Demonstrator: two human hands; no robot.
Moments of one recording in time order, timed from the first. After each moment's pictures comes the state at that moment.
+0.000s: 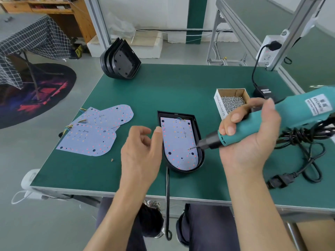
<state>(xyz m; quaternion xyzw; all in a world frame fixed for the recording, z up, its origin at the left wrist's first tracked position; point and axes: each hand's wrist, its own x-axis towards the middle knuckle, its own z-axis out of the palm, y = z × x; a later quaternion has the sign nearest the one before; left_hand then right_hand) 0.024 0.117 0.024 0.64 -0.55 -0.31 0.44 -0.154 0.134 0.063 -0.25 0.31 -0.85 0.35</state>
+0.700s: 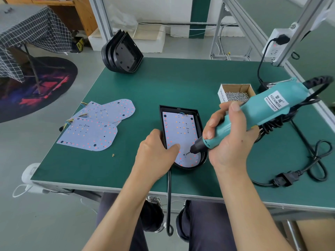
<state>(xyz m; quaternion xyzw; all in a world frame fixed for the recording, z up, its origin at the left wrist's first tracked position) 0.014 0.101 0.003 0.66 -0.63 -0.34 0.24 -0.135 0.120 0.038 -0.28 0.36 -0.81 0.37</state>
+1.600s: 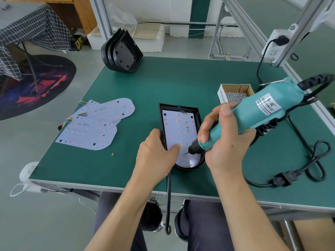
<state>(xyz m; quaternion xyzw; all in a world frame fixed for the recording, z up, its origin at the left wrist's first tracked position) 0.013 0.107 -0.004 0.65 -0.62 -0.33 0.28 -0.124 0.125 0.040 -0.36 0.38 -0.79 0.32</state>
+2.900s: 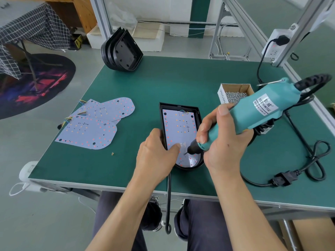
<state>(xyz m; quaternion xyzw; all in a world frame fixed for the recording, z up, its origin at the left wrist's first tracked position) 0.012 0.108 -0.006 0.65 -0.61 -0.34 0.29 -0.122 0.124 0.036 -0.35 0.40 -0.79 0.32</state>
